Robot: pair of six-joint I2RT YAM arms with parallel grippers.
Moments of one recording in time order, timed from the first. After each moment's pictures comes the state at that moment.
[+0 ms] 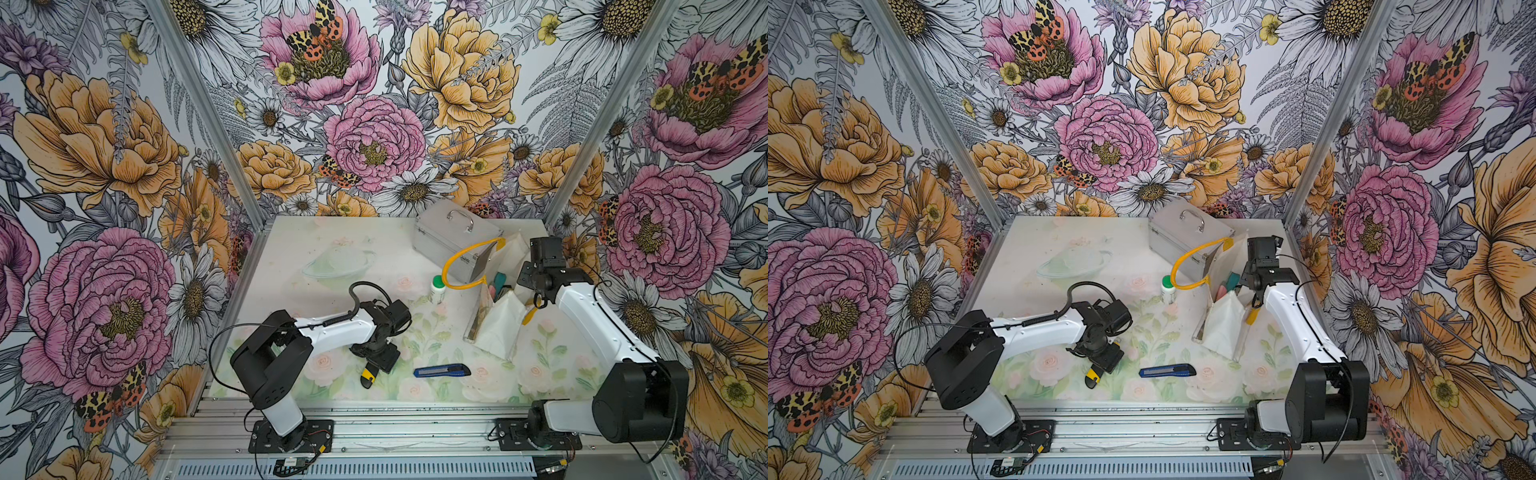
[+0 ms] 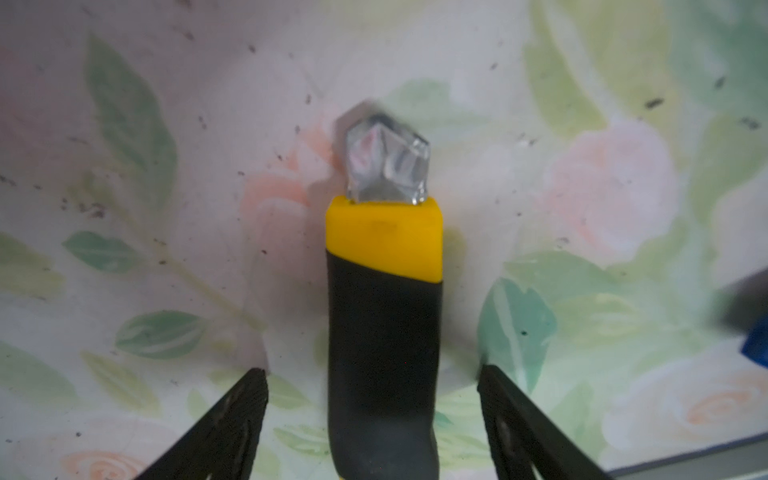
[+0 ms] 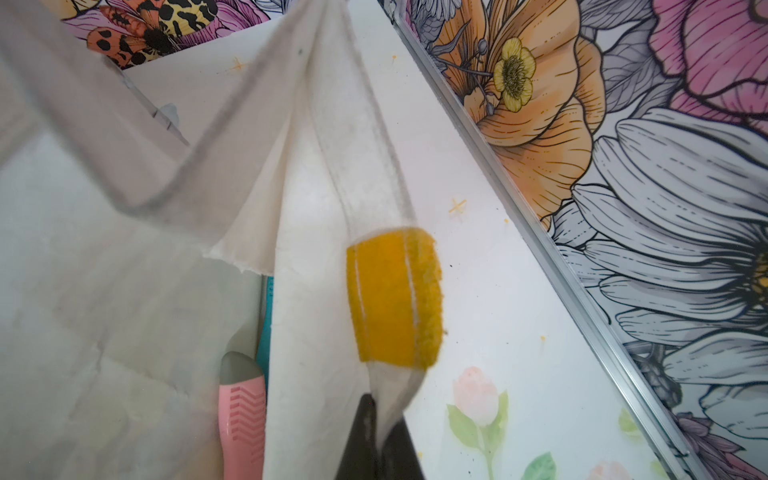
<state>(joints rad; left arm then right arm) -0.86 1.67 0.98 -0.90 -0.04 -0.33 0.01 1.35 1.08 -0.65 0.33 0.37</state>
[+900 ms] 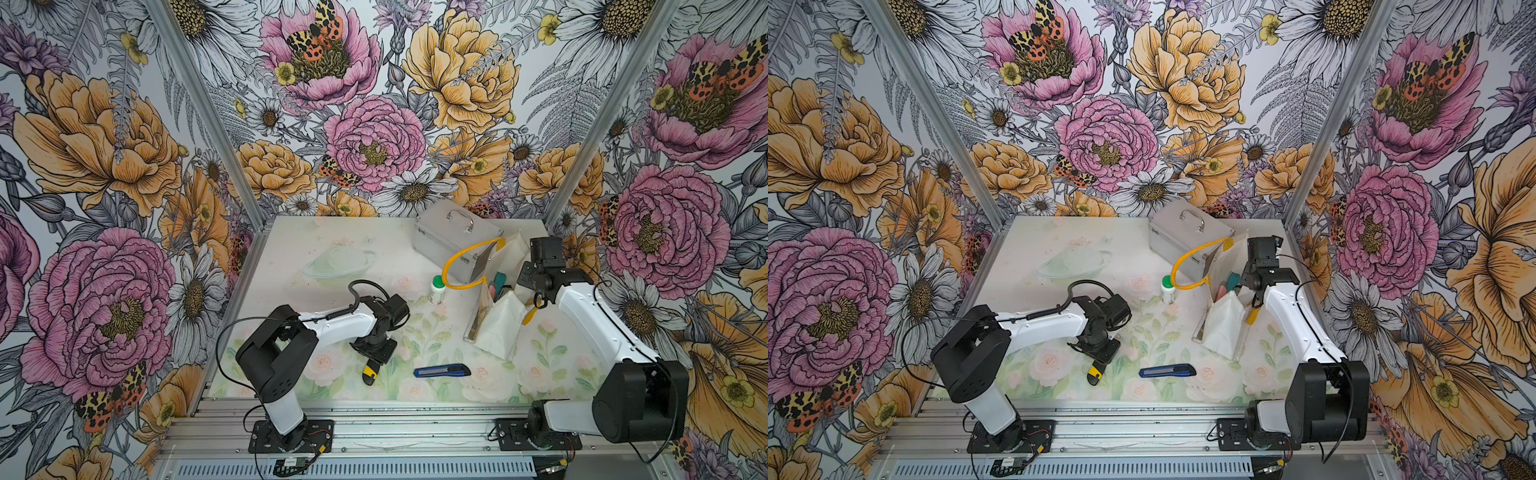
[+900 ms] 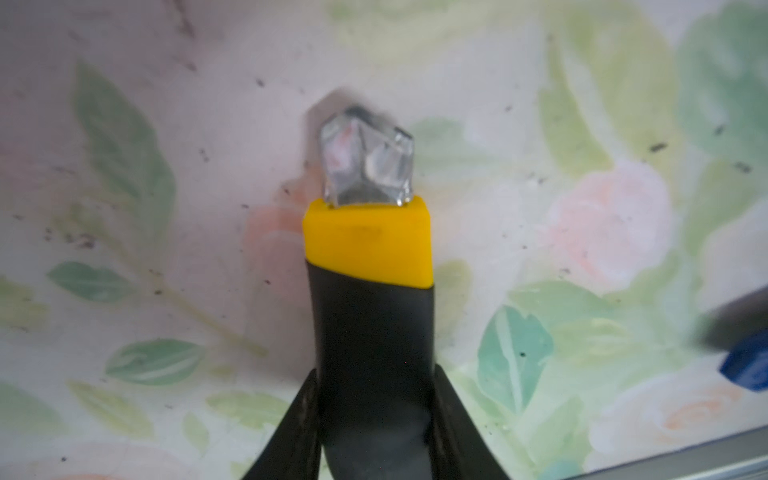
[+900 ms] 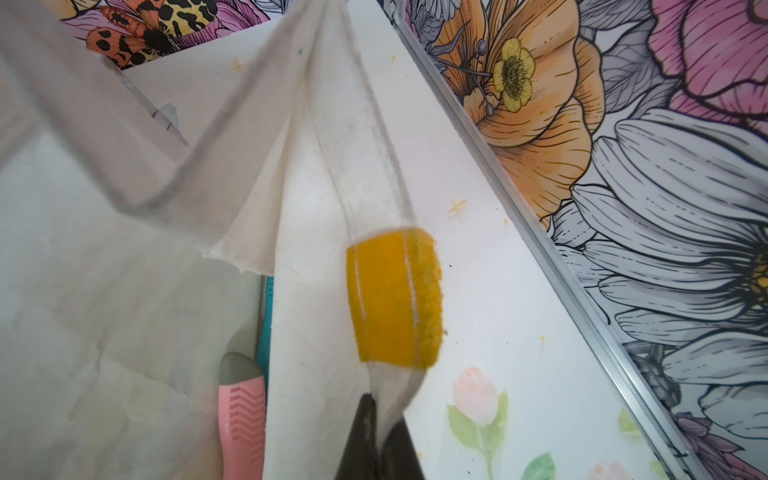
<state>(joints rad) -0.80 1.71 1.03 -0.92 0.00 -0.30 0.01 1.35 1.08 -0.65 0.33 0.37</state>
